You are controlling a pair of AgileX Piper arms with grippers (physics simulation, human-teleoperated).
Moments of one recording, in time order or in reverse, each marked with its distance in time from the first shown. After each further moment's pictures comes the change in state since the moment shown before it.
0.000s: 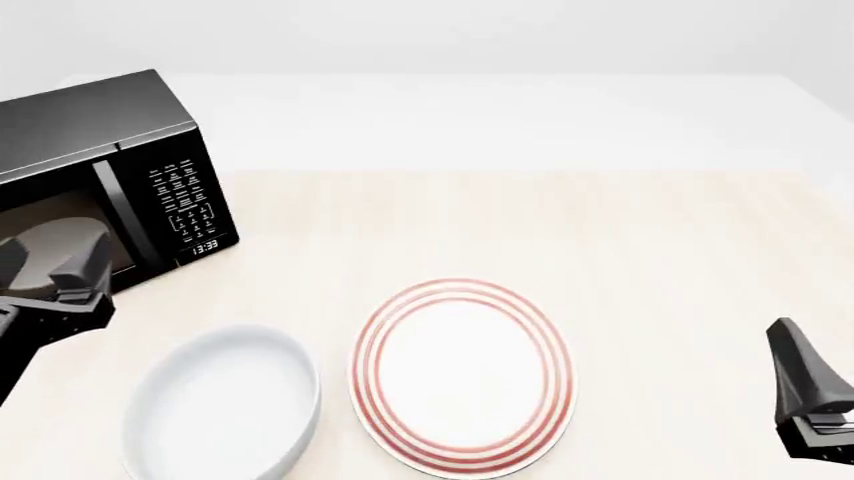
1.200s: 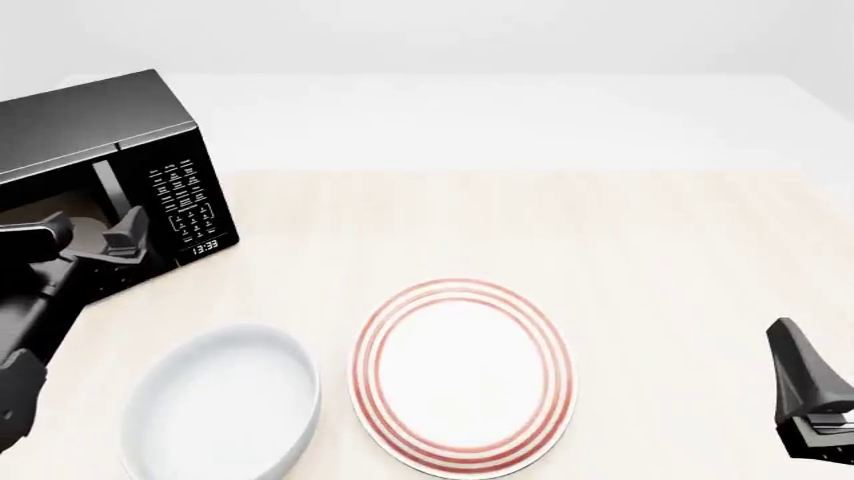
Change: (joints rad) left arm 0.036 0.523 -0.147 -0.318 0.027; right arm 0.000 0.000 0.000 0.000 0.000
